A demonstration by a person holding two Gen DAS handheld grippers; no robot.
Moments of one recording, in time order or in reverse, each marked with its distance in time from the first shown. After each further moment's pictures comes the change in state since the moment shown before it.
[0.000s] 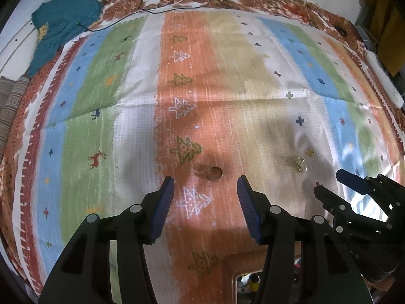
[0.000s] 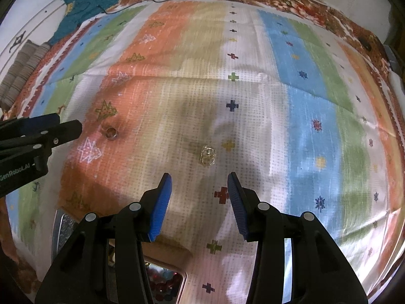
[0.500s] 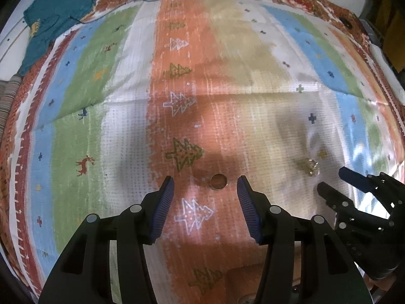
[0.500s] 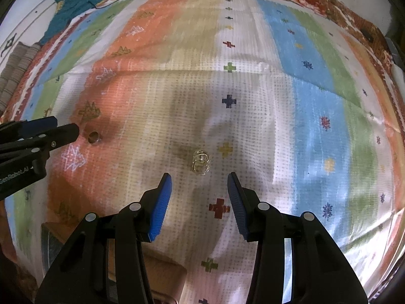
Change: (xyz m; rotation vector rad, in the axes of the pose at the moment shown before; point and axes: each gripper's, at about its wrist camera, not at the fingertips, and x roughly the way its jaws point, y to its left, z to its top) left arm 0.034 0.002 0.013 0.012 0.071 0.004; right arm 0.029 -0.010 0.011 0.026 0.056 -0.003
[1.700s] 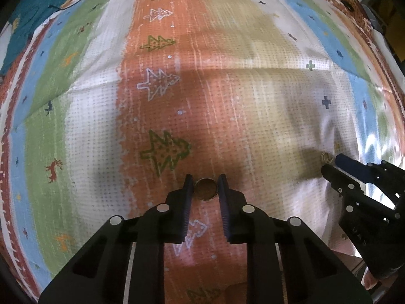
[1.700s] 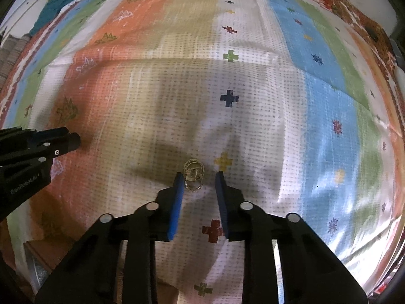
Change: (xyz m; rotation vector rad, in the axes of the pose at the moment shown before) left arm 0.048 -0.013 0.013 0.029 0.111 -0.039; right arm 0.040 0.002 0.022 -0.018 0.065 -0.037
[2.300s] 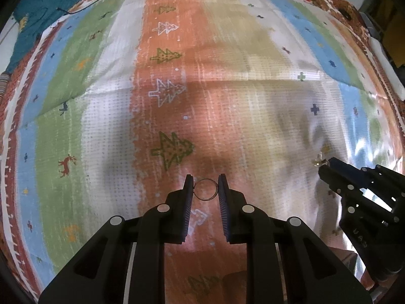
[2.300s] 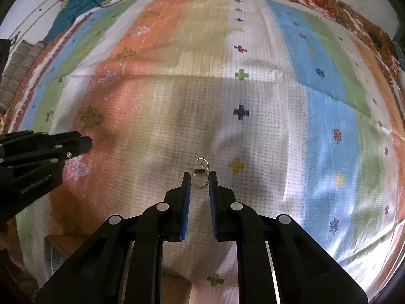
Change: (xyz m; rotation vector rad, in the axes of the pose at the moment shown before) left arm -0.029 0.006 -0.013 -0.013 -0.051 -0.012; right arm -0.034 0.001 -0.011 -0.007 -0.073 0.065
